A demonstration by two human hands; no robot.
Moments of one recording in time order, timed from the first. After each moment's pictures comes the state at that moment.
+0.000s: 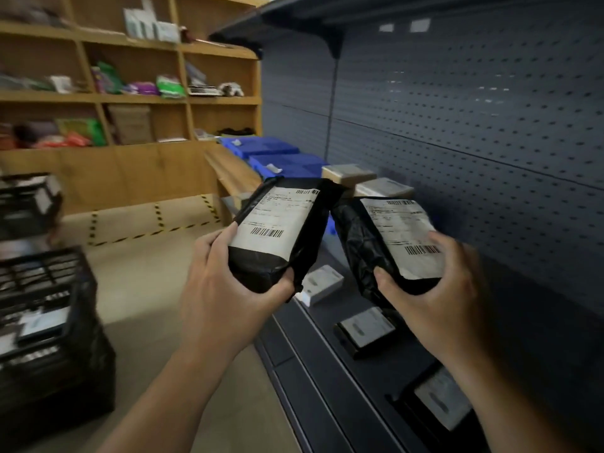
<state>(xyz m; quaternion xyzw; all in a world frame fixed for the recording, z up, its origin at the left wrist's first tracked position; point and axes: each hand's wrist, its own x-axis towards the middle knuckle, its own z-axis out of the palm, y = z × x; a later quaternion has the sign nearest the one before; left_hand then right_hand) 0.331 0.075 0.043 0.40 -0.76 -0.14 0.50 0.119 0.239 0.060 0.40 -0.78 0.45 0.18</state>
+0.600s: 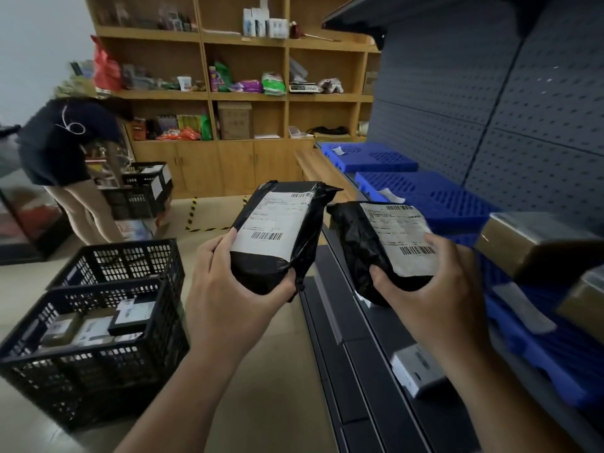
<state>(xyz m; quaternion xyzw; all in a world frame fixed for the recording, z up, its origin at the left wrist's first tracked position) 0.350 -0.187 0.024 0.54 -0.68 -0.07 0.50 0.107 -0.111 0.035 0.49 -0.73 0.46 0.10</state>
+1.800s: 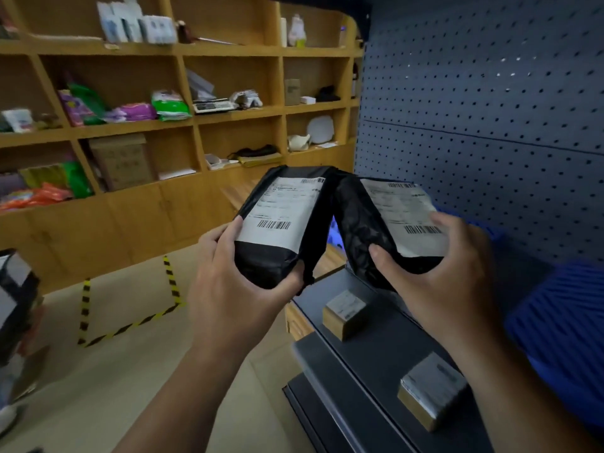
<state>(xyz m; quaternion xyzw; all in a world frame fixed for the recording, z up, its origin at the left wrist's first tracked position) 0.188 -0.862 0.048 0.35 -0.79 -0.14 0.49 -0.007 -0.705 0.054 0.34 -0.78 0.50 0.16</state>
